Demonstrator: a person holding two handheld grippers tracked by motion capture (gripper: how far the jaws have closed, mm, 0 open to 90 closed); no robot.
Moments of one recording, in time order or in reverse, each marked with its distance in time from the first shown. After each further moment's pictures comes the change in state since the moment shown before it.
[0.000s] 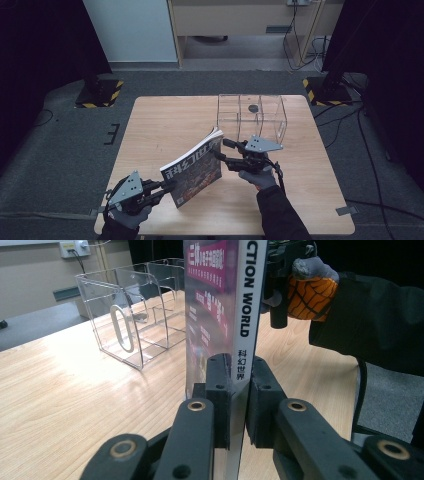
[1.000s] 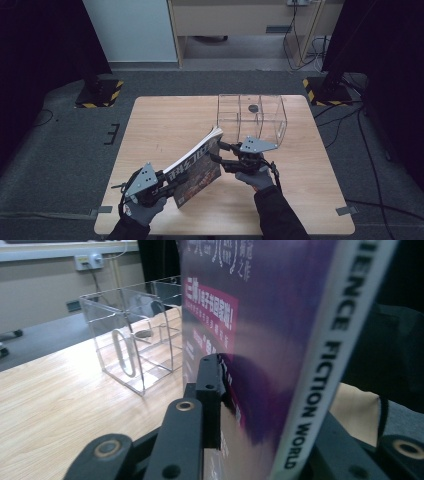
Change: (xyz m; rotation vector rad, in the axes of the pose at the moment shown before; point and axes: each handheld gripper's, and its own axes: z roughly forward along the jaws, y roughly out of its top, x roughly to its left) left arm -0.007 0.020 0.035 -0.036 0.063 -0.006; right arm 0.006 0.000 0.008 0.035 0.043 -0.013
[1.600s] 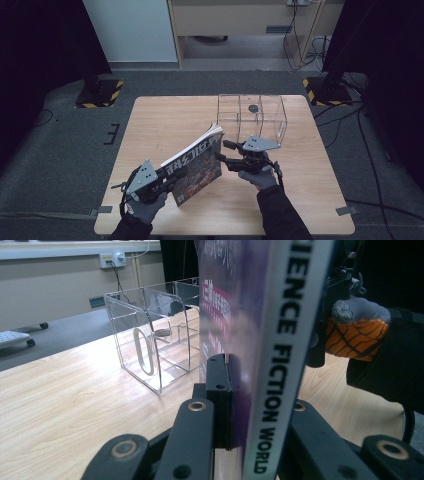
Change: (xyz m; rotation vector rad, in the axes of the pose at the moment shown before) left arm 0.002 0.003 0.003 -0.005 0.067 -0.029; right arm -0.009 -0.001 -0.010 0.042 -0.085 0.014
